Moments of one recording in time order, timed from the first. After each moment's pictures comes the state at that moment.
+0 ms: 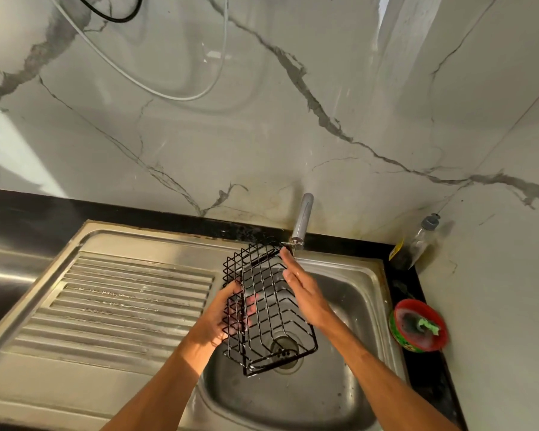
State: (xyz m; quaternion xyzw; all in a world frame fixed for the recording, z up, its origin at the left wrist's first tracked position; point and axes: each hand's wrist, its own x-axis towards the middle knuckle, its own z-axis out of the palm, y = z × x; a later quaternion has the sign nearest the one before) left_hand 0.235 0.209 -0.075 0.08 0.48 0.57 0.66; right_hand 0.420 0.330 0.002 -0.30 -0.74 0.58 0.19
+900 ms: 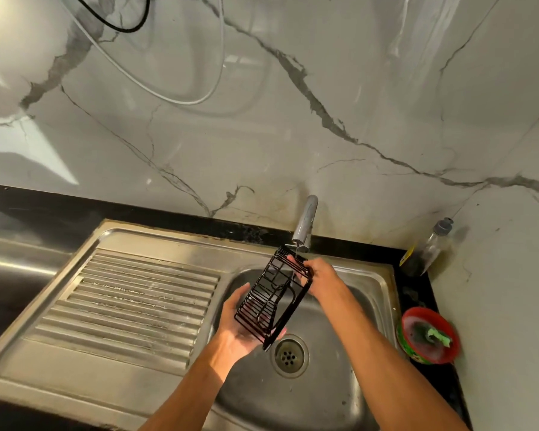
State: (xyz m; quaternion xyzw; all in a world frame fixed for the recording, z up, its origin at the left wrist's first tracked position) left_hand 0.297 0.213 -0.048 -0.11 0.33 0.63 0.69; right_hand 0.389 0.384 0.033 -0.51 -0.14 0.81 0.25
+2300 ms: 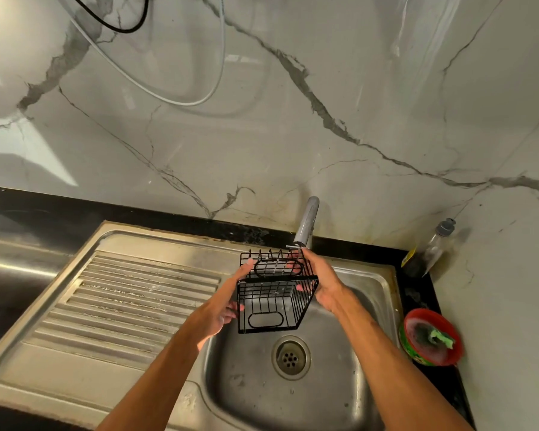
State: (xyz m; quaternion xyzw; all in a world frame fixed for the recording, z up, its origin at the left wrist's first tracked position) left_hand 0.250 0.217 0.003 0.09 0.71 0.45 0.54; right_hand 0.408 0.387 0.014 -0.42 -0.42 0.79 0.15
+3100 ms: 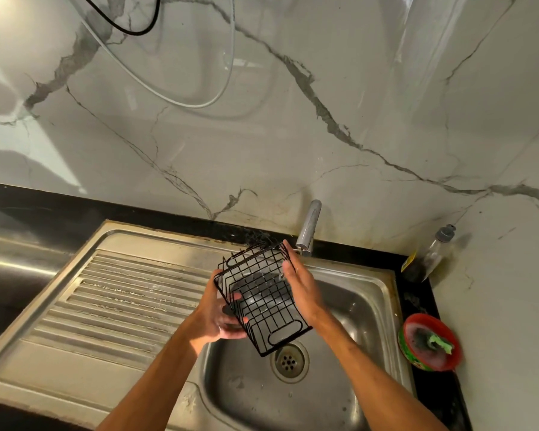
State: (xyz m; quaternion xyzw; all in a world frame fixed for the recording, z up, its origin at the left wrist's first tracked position) left_hand 0.235 0.201 -0.012 -0.08 0.61 0.50 0.61; right_hand 0.398 0.343 0.004 -0.30 -0.72 0.58 0.22
